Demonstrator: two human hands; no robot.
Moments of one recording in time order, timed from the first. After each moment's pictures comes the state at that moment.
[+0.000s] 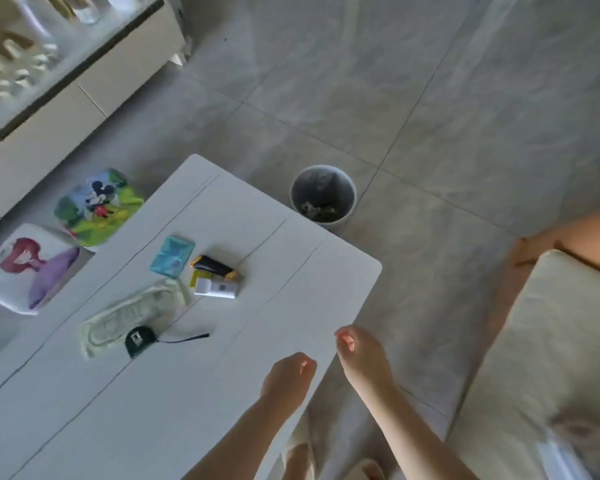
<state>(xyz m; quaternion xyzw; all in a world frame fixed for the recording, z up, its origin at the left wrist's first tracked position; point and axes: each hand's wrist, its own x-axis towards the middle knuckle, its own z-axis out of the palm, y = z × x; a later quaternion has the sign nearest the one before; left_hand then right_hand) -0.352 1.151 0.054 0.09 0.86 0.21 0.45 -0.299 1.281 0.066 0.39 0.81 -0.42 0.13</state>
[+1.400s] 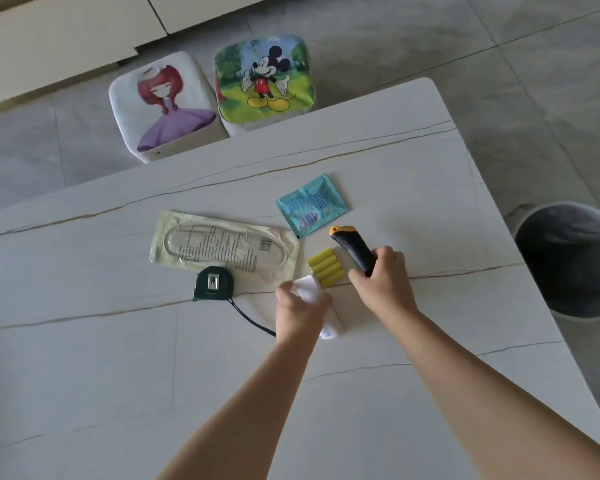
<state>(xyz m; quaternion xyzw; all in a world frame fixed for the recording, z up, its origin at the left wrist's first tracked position) -0.551 1.042 -0.120 -0.46 0.68 0.53 0.23 -0.610 1.158 -0.130 0.14 0.91 -0.31 0.23</state>
